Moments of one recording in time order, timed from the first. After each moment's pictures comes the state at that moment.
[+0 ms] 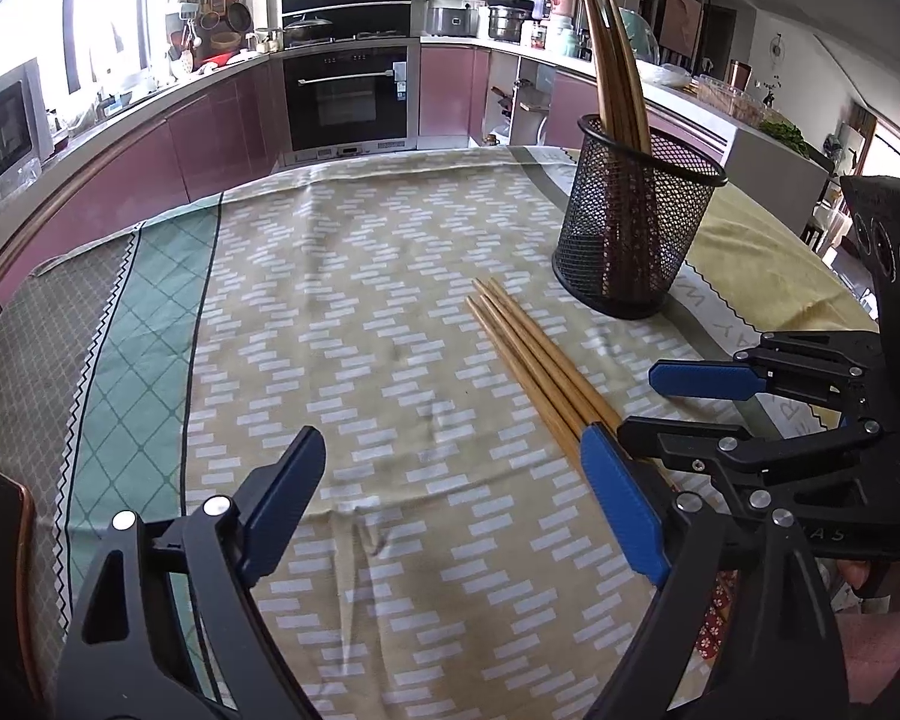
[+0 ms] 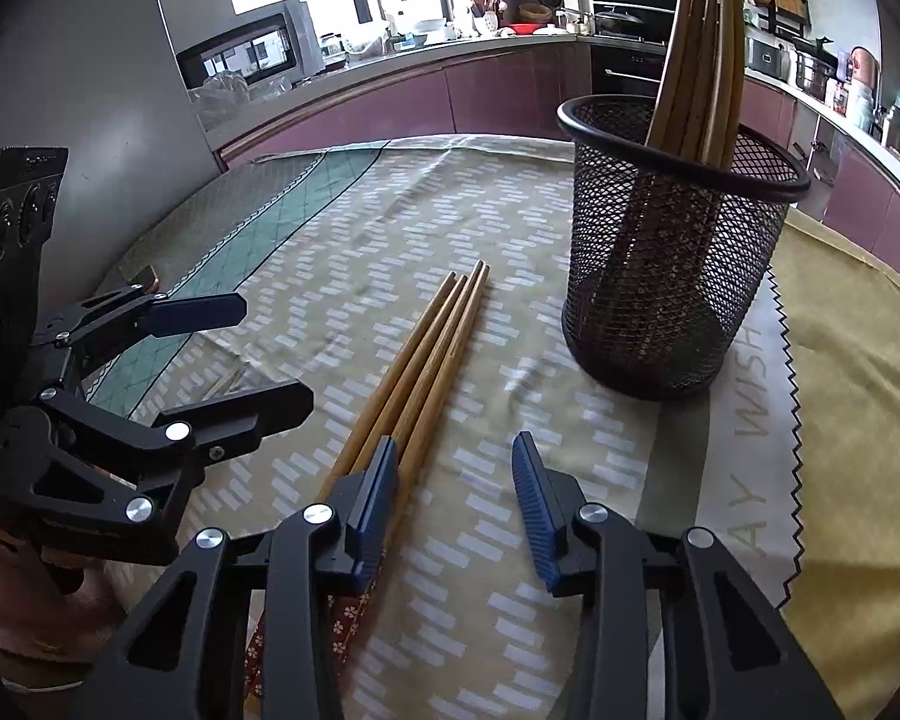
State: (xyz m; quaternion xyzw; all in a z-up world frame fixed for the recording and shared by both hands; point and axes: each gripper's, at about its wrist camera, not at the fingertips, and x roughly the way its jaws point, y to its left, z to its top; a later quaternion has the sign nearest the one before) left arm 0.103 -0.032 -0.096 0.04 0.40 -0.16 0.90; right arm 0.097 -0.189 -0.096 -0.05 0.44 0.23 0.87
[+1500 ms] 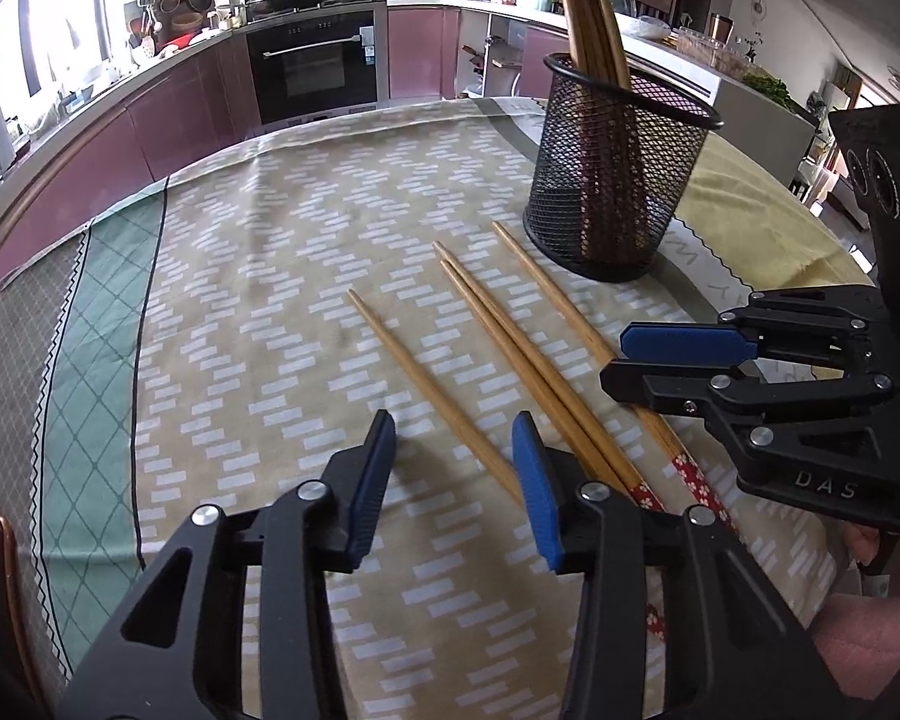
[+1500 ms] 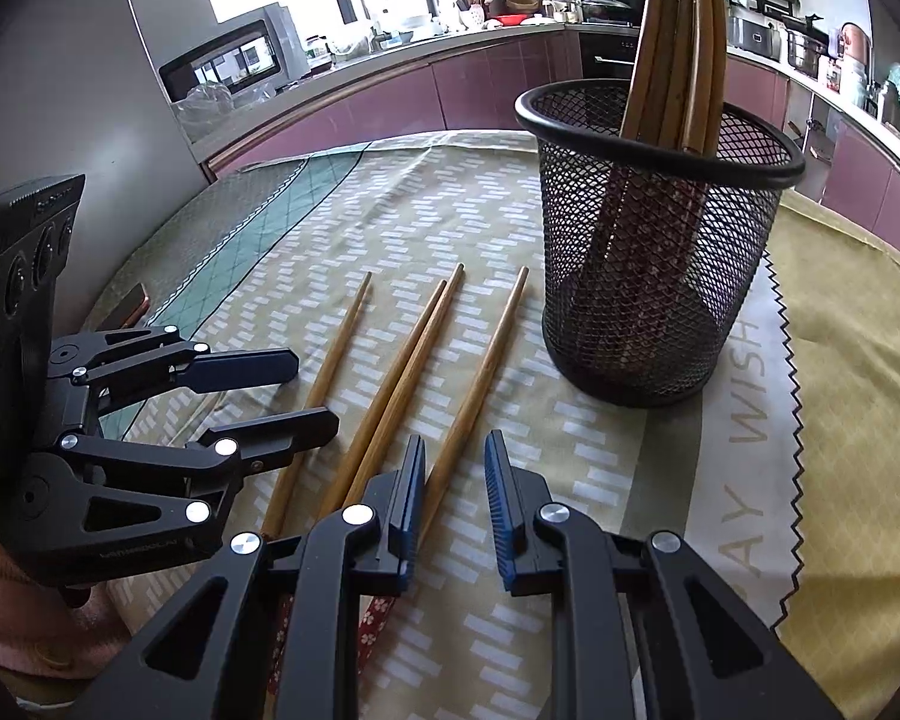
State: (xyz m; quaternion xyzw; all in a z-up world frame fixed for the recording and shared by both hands) left arm 0.119 -0.054 -0.111 0.06 0.45 -0.18 0.87; right arm 0.113 -0.200 -0.099 -0.02 0.45 0.23 0.86
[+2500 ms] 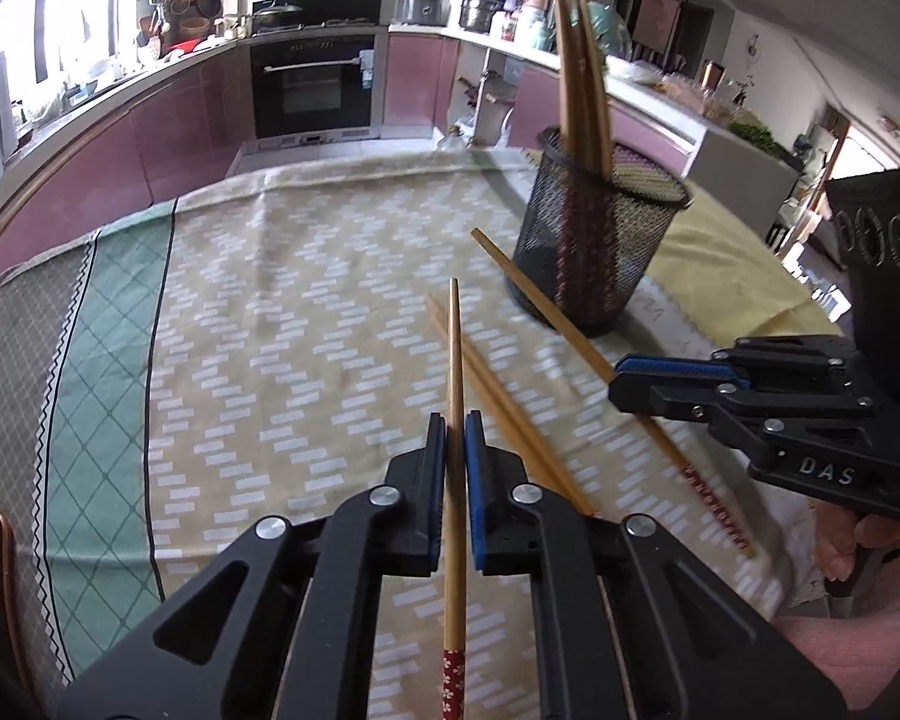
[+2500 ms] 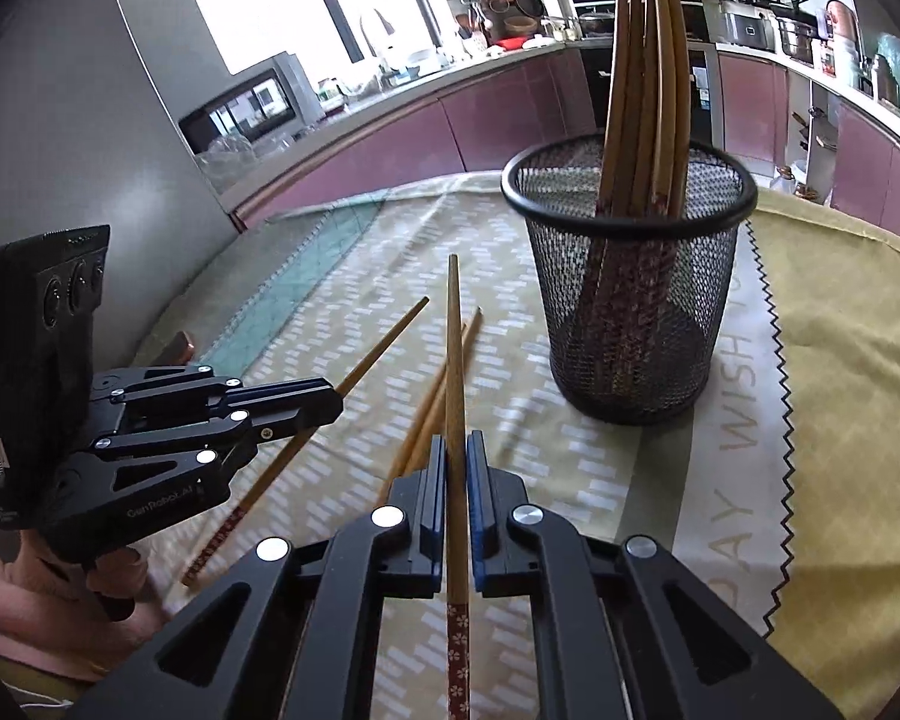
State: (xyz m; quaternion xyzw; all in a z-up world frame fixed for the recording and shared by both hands) left arm 0.113 -0.042 -0.081 0.01 0.41 -0.21 0.89; right arm 0.104 -0.225 -0.073 0.04 0.42 0.27 0.87
